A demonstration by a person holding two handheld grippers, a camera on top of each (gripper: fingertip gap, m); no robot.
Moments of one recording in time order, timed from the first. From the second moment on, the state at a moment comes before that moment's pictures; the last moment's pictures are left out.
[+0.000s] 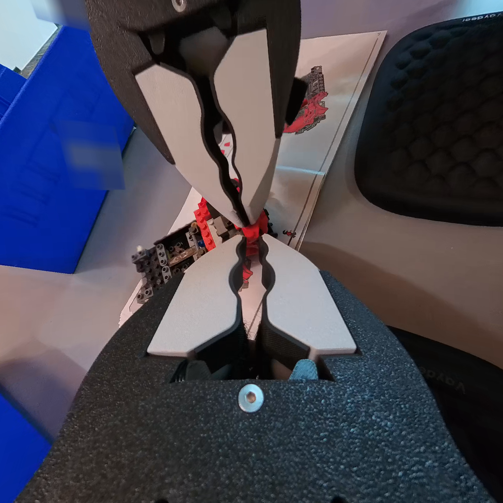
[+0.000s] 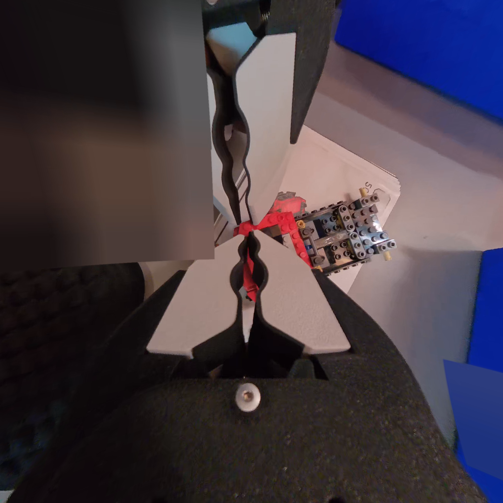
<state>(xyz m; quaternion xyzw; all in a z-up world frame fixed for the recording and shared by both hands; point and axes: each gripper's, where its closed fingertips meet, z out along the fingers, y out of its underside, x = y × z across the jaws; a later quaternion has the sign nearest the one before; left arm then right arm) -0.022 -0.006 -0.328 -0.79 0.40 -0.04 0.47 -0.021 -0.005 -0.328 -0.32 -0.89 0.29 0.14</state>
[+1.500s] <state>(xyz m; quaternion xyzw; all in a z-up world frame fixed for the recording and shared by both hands) -0.023 -0.008 -0.332 -0.79 0.41 -0.03 0.46 -0.025 -0.006 -0.329 -0.40 -0.87 0.28 0.11</state>
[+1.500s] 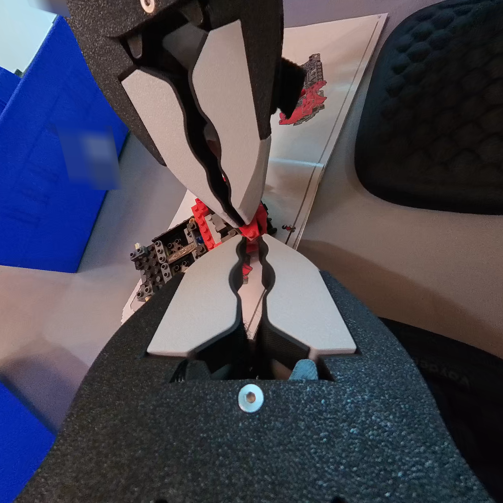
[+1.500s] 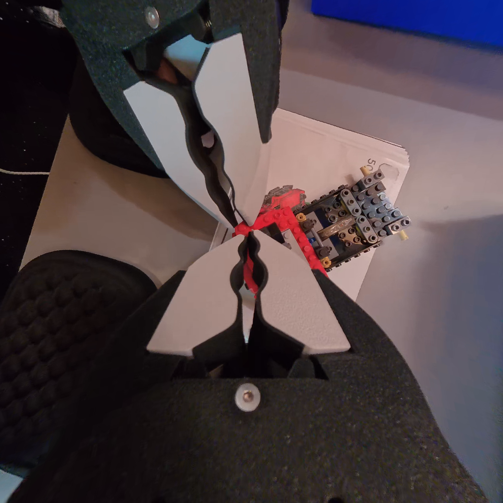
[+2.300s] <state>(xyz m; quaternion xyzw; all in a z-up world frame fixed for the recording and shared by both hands) -0.022 -0.007 -0.331 -0.79 0.41 -0.03 0.46 -0.024 -0.005 -0.328 -0.37 -0.85 0.31 0.17</state>
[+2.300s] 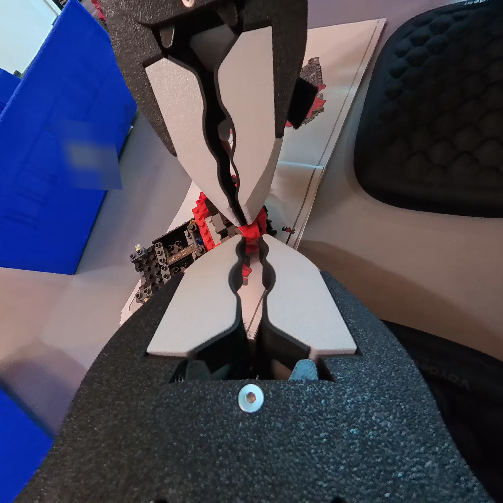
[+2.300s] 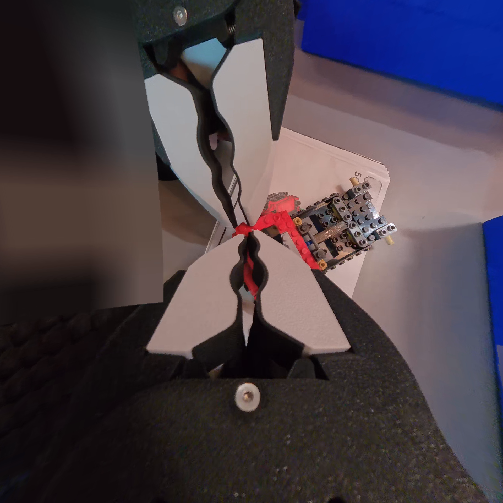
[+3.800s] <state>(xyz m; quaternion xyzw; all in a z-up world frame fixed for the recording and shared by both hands) -0.025 -0.005 -0.329 -0.79 0.40 -0.04 0.47 -0.016 0.002 -0.320 -0.36 -0.86 0.27 0.24</state>
